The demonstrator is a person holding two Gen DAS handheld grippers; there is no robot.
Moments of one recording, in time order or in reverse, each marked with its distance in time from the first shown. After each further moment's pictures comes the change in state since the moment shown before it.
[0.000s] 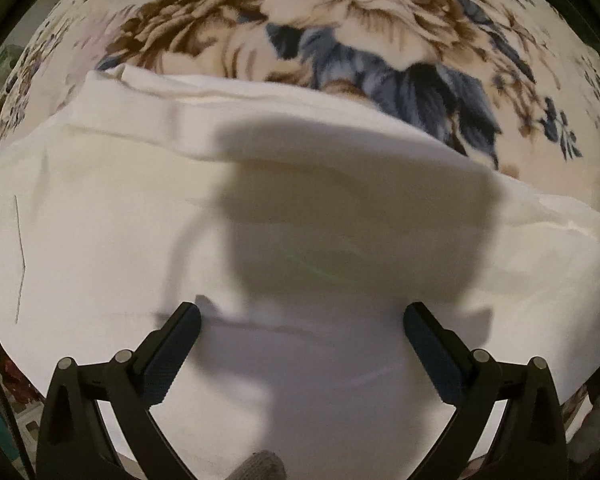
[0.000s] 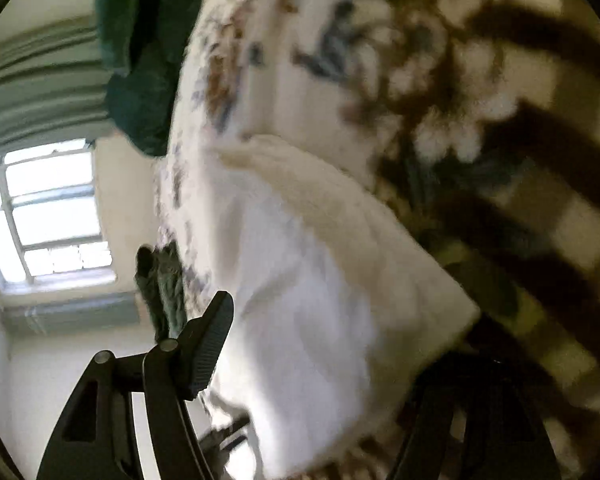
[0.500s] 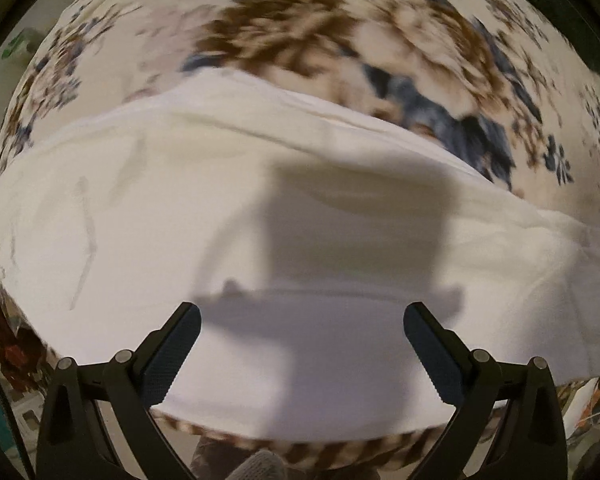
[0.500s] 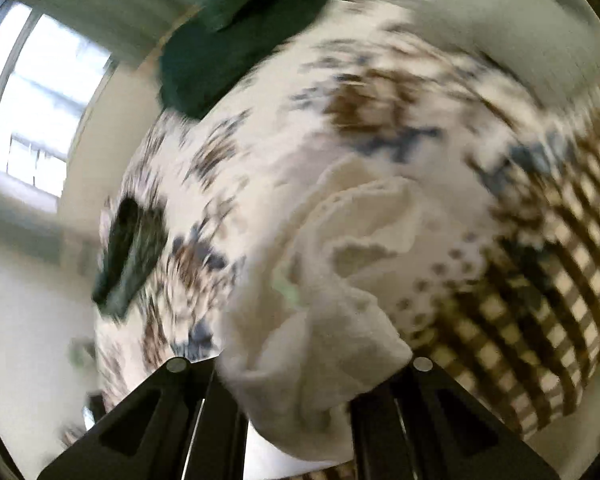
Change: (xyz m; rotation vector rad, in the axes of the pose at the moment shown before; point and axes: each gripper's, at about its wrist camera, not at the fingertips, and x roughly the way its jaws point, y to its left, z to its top) left arm -0.047 0.087 -0.016 -0.052 -0.010 -0.011; right arm -0.025 0.197 -0.110 -0.578 -0.097 -0.296
